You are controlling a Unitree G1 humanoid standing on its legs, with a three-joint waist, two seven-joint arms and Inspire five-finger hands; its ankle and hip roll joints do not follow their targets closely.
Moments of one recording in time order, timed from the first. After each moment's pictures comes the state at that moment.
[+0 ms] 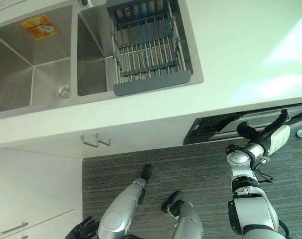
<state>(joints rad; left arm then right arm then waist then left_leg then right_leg) 0.06 0.22 -0.03 1.19 -0.61 -0.12 -0.13 -0.68 -0.61 0.07 1.15 0.19 -0.29 -0.78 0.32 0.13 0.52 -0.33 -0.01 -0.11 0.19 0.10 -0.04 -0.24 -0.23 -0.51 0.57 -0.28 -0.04</state>
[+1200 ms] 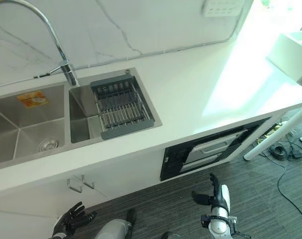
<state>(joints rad) 0.09 0.27 0.01 1.05 -0.43 -0.23 -0.15 -0.01 -0.38 0.19 1.00 0.14 -0.44 -0.37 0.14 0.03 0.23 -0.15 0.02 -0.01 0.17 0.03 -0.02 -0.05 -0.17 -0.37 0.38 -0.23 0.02</state>
